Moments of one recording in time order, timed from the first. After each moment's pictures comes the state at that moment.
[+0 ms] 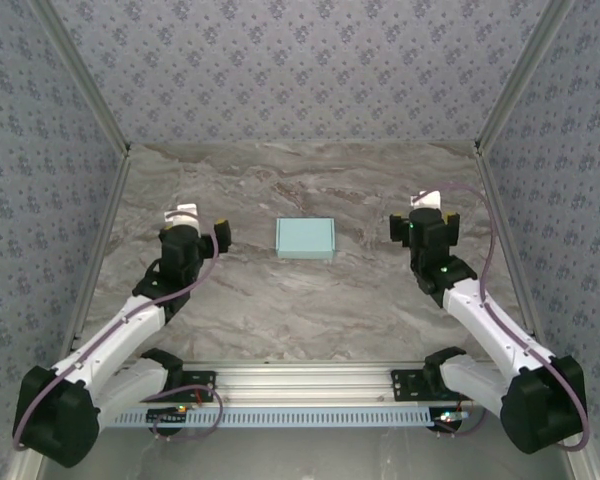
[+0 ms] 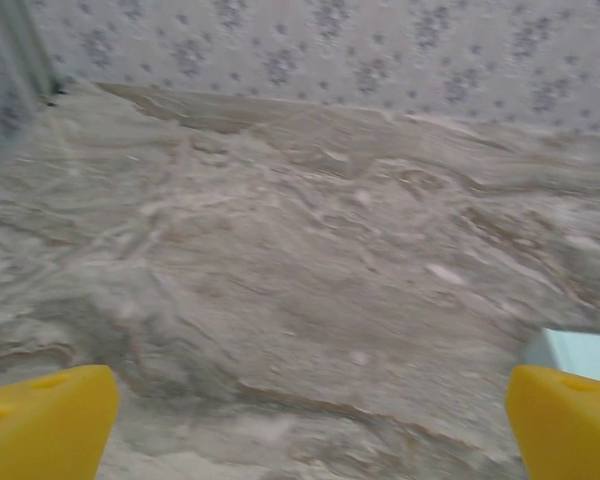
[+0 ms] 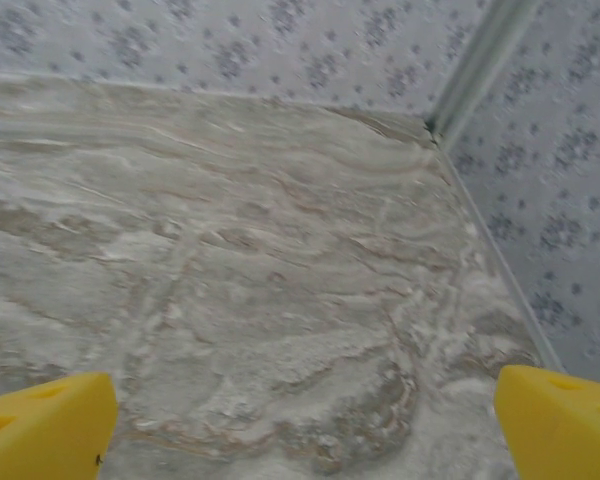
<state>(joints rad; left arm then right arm) -0.41 0.95 0.53 0.03 -0.41 -0.27 0.32 1.03 0.66 -0.12 0.54 0.02</state>
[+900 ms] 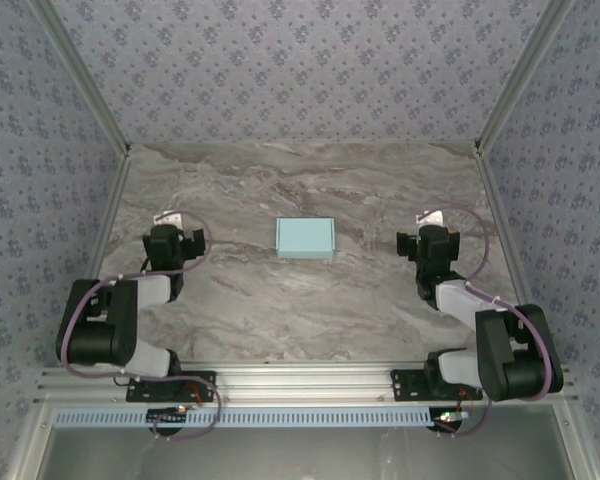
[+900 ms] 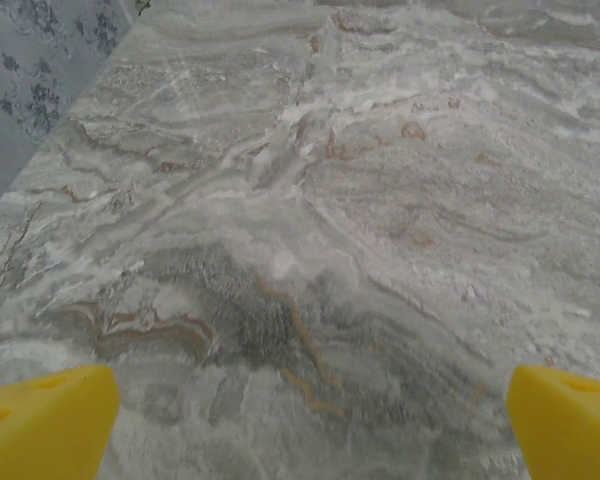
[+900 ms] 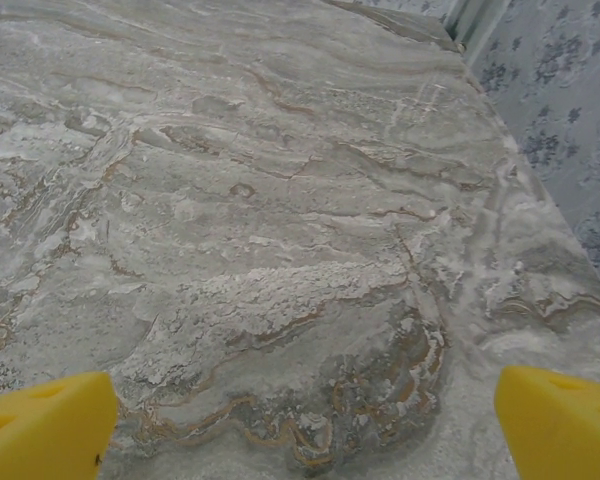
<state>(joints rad) -0.04 1.48 0.42 0.59 -0.23 -0.04 0.13 1.29 0.40 0.39 0.35 -0.06</state>
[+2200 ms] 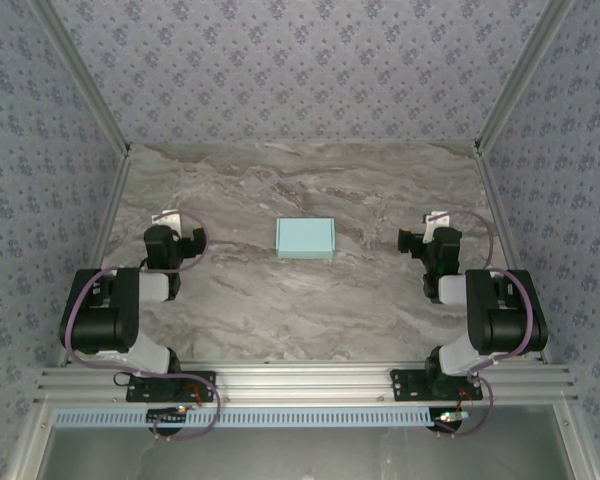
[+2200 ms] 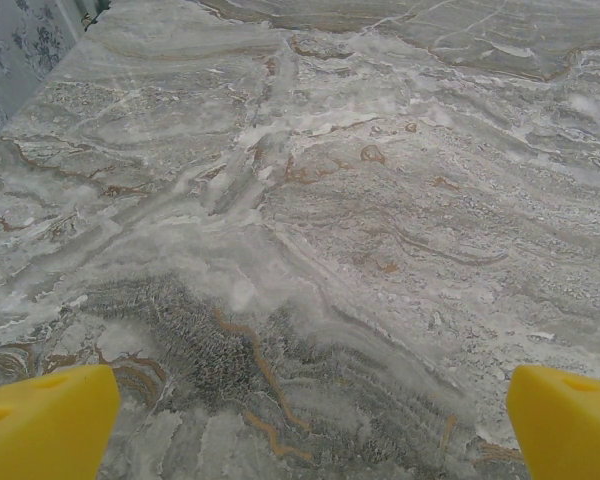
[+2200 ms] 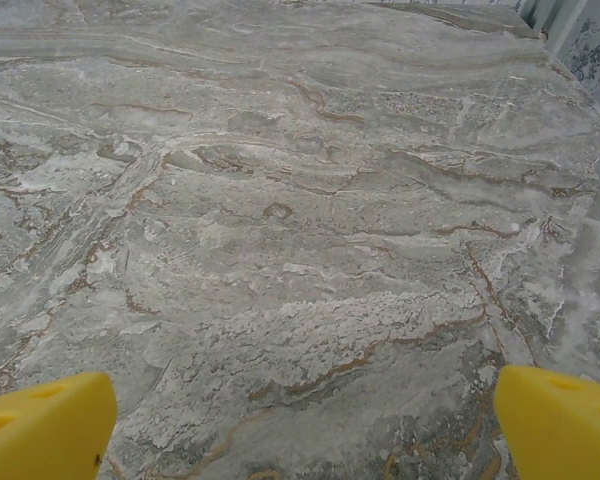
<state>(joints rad) 0.00 1.54 0.41 0.68 -0.09 -0.03 -0.02 1.52 0.37 0.72 0.06 -0.03</state>
